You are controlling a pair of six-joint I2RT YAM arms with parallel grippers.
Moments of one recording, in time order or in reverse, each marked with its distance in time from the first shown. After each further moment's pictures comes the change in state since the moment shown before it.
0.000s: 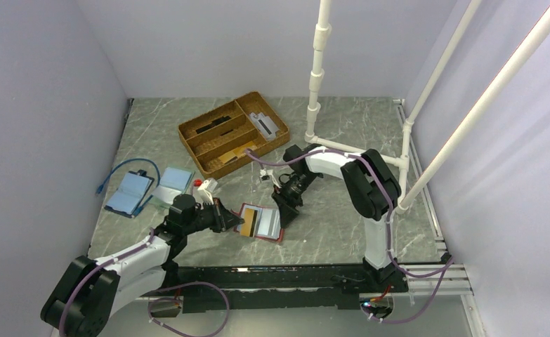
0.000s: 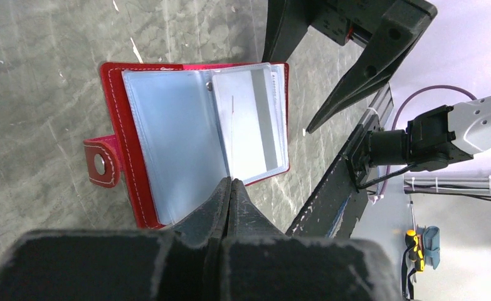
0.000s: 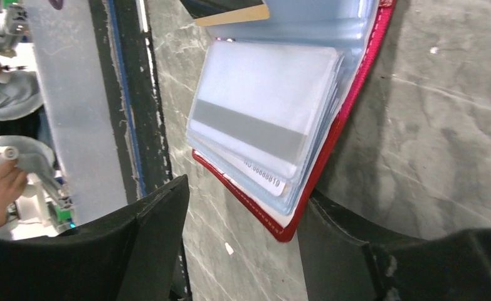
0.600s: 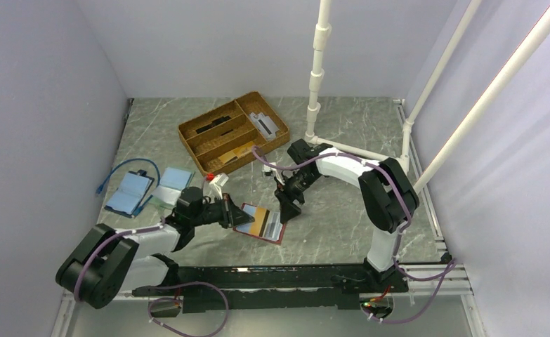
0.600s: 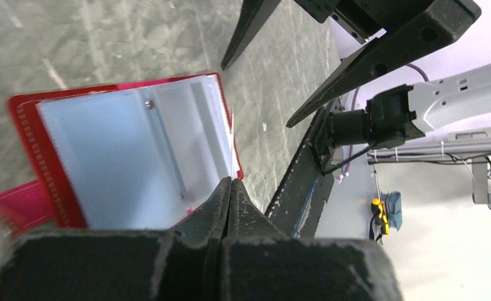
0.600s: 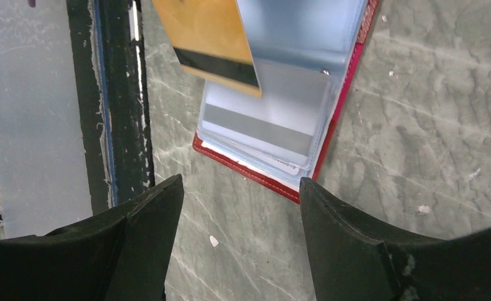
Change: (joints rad) left arm -0.024 0.230 0.061 0.220 0.145 -0.053; right arm -0.006 -0.172 -0.077 0.118 0.024 -0.021
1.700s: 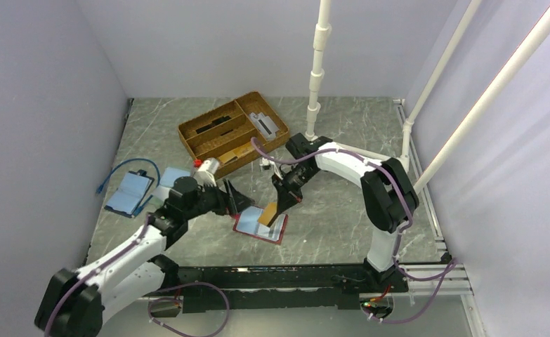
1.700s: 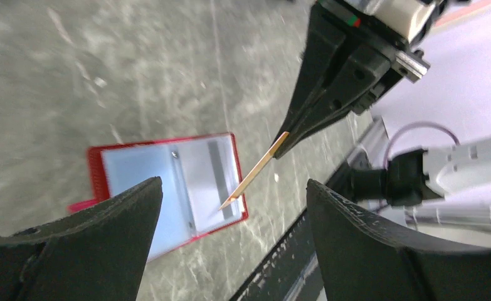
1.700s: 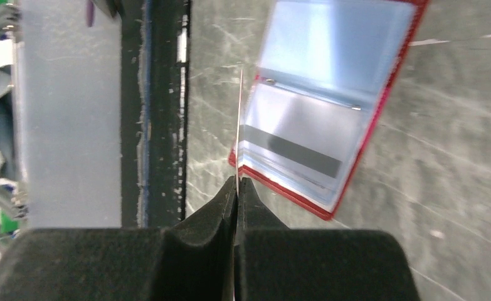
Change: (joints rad) left arm -0.054 -0.265 0.167 -0.407 -0.233 0.066; right arm 0.009 0.007 0.078 -0.112 -0.092 -0.037
